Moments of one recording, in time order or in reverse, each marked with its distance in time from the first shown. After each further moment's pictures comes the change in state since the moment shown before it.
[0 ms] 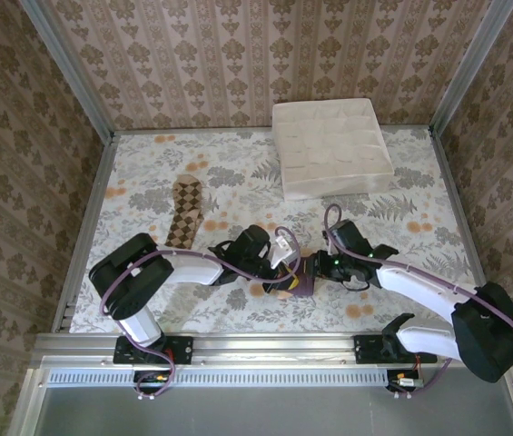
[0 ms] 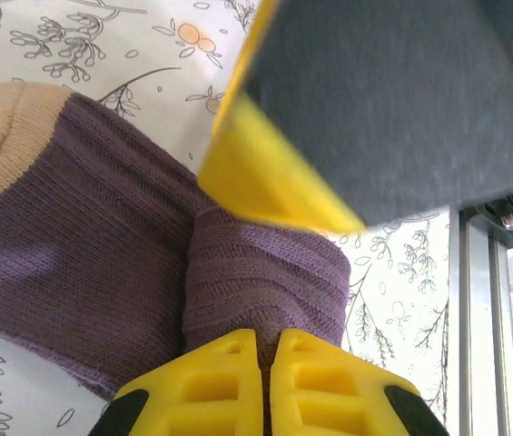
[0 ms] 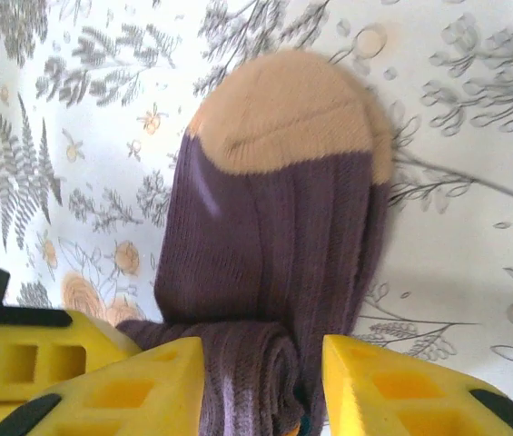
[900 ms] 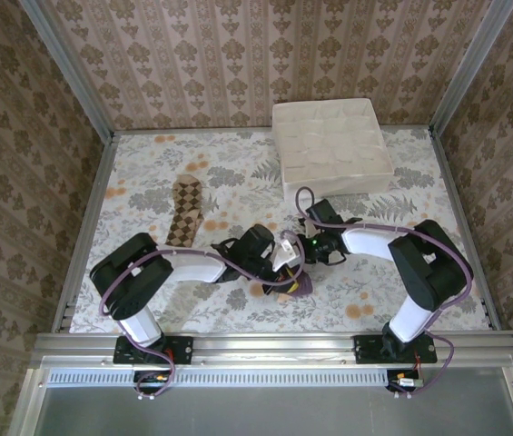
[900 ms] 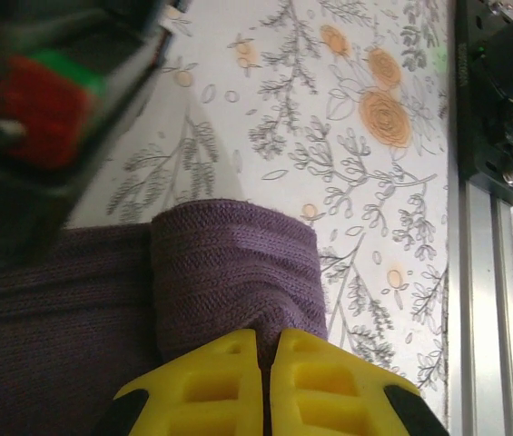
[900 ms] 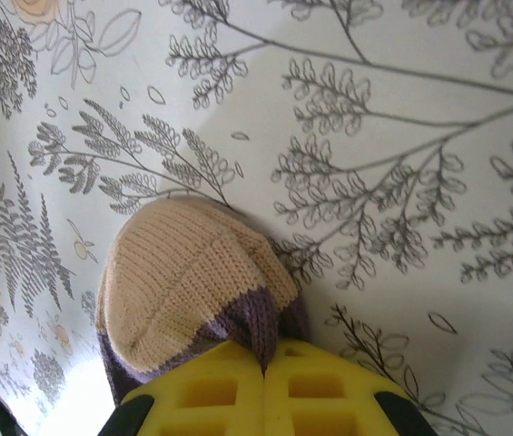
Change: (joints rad) left arm 0.007 0.004 0.050 -0.134 0.012 0.111; right arm -0.032 0.496 0.253 0.134 -0.175 -0.087
